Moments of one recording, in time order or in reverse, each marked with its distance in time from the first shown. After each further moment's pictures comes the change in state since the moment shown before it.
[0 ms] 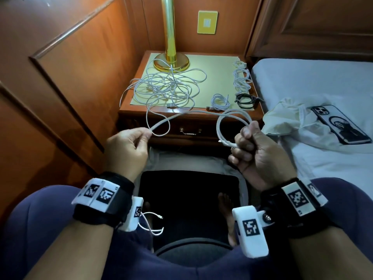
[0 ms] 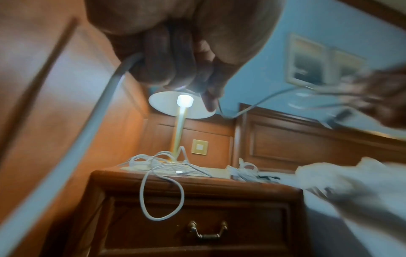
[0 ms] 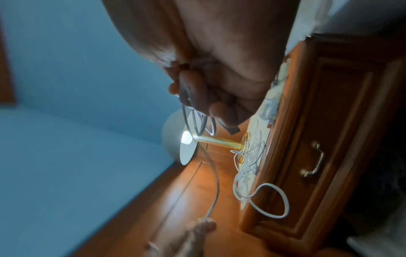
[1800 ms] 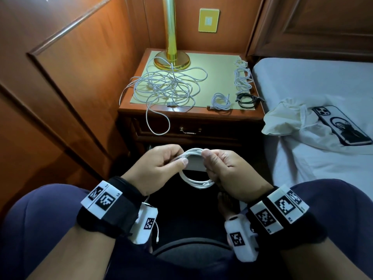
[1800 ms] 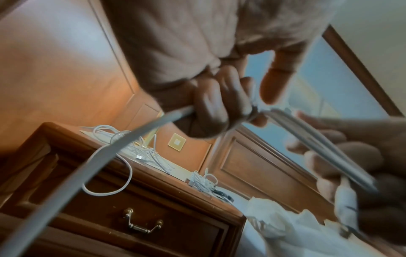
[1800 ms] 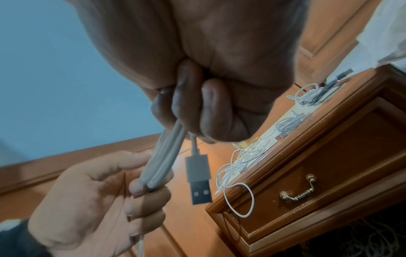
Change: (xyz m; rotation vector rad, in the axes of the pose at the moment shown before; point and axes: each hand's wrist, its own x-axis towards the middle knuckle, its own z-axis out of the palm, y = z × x) left_hand -0.018 0.042 0.002 -0.481 -0.782 -0.036; right_hand -0.017 0.026 0.019 -0.852 -0.326 -0.016
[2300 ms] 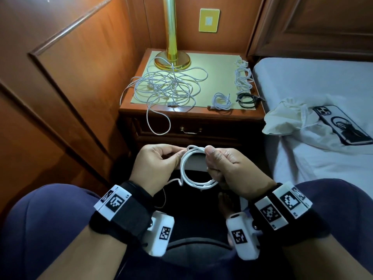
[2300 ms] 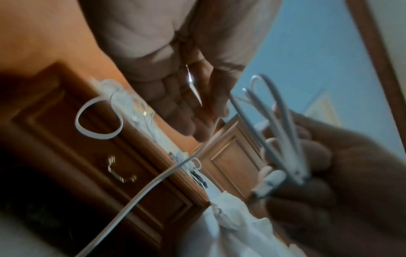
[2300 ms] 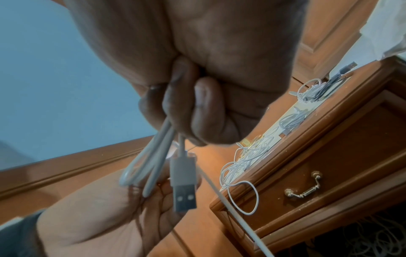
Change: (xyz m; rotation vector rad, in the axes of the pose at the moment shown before) left_hand 0.002 0.001 0.022 -0.254 0.434 -0.220; right_hand 0.000 -0.001 -0.005 0.142 -0.069 0.019
